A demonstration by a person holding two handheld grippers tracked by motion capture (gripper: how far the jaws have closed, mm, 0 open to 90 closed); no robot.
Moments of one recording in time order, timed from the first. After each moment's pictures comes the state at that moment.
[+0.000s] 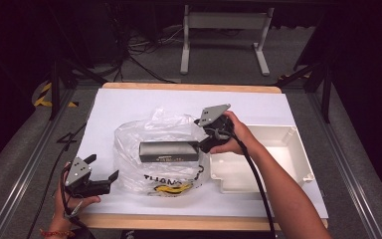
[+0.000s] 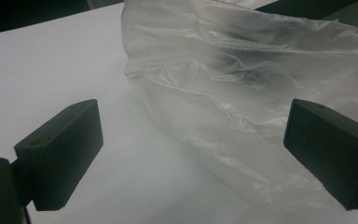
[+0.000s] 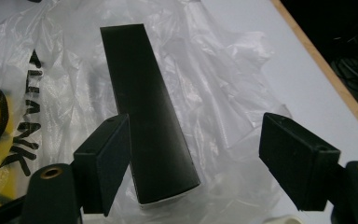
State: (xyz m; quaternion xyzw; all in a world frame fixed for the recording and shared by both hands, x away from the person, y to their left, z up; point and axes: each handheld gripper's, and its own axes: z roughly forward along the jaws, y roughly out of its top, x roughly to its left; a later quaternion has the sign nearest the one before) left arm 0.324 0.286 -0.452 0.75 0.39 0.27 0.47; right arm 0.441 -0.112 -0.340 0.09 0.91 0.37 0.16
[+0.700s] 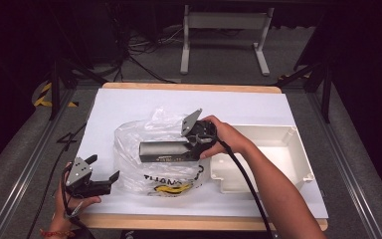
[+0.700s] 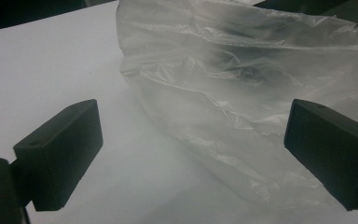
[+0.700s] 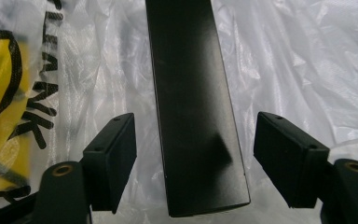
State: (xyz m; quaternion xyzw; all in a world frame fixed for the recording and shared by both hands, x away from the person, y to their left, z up) left arm 0.323 0.285 -0.453 0.75 0.39 0.26 0.46; right arm 0.450 -0.072 -0.362 0.02 0.96 0.26 0.09
